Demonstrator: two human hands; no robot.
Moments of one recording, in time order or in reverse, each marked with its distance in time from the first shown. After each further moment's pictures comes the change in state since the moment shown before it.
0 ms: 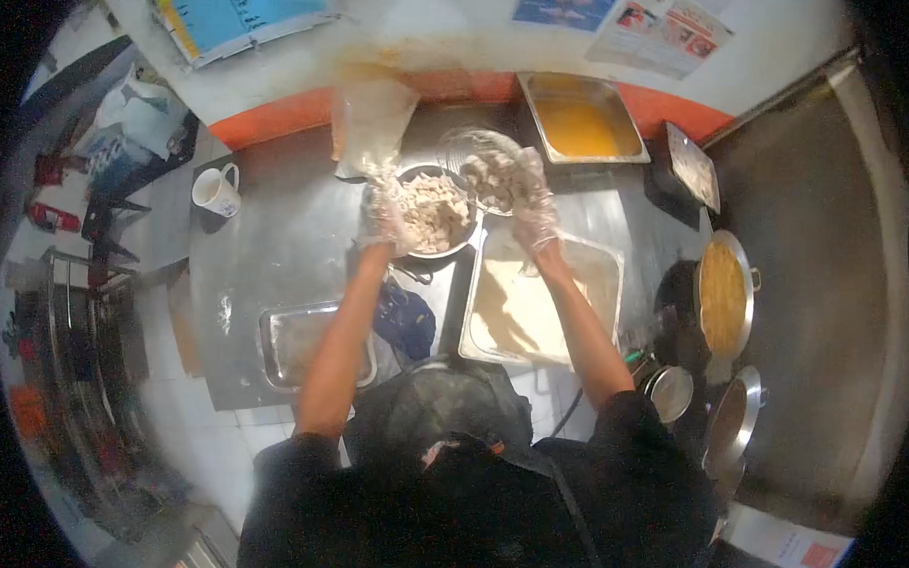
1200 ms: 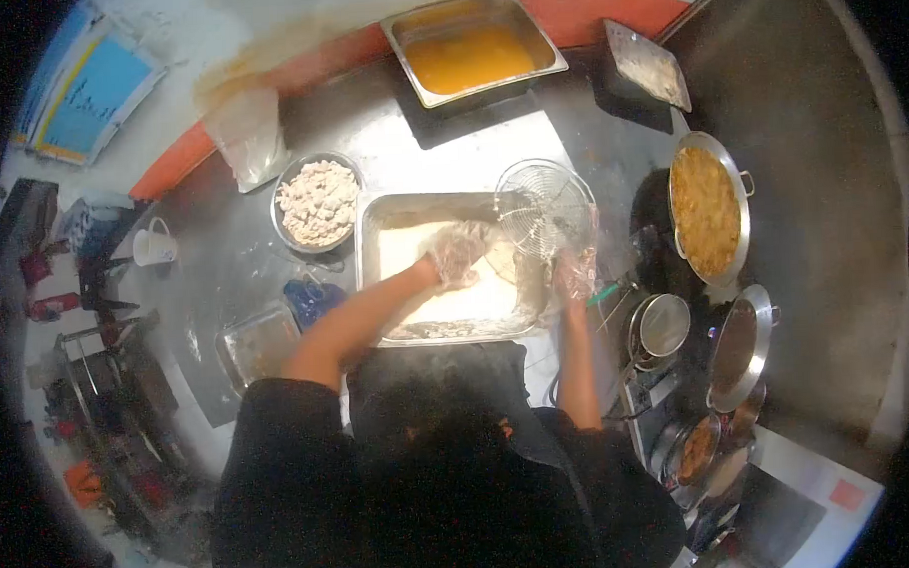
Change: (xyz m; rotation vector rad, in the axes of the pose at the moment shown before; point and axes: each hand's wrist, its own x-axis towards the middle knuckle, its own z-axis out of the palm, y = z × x) left_hand -0.138 0.121 0.243 0.690 -1.160 0.669; right_hand -0.177 0.055 -0.228 -0.146 0.400 0.539
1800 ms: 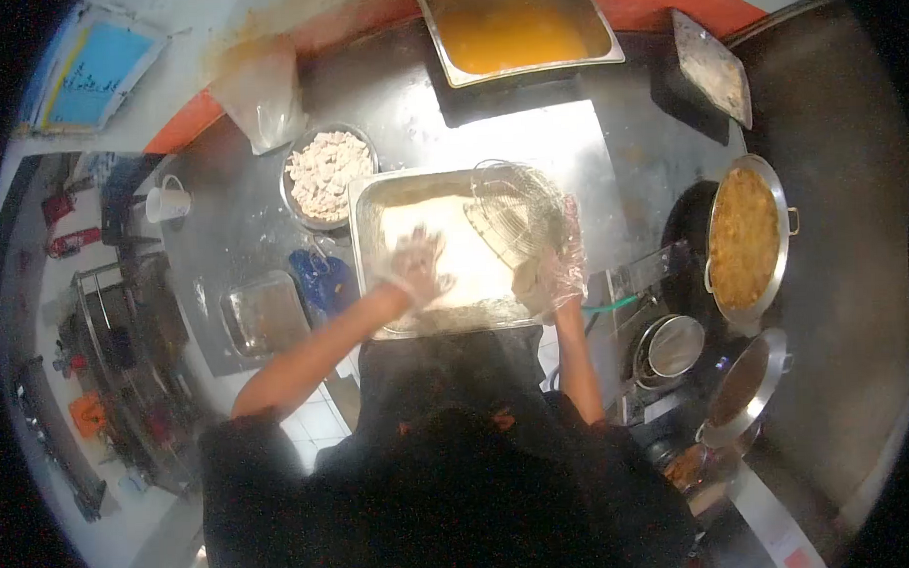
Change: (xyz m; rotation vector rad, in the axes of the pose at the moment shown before) left_hand -0.078 0.012 0.006 0.201 0.076 -0.476; right_hand 0.041 -0.003 0.037 -0.071 -0.366 -0.006
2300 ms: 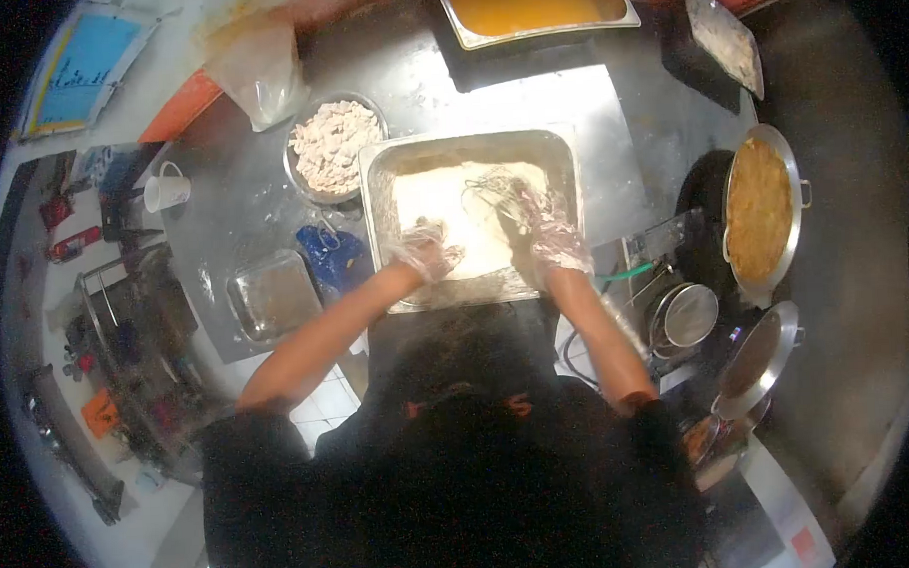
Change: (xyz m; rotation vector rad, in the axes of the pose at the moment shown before) left_hand 0.003 -0.008 -0.039 -0.168 -0.412 0.026; right_hand -0.017 -0.033 0.024 -0.779 -0.546 0.068
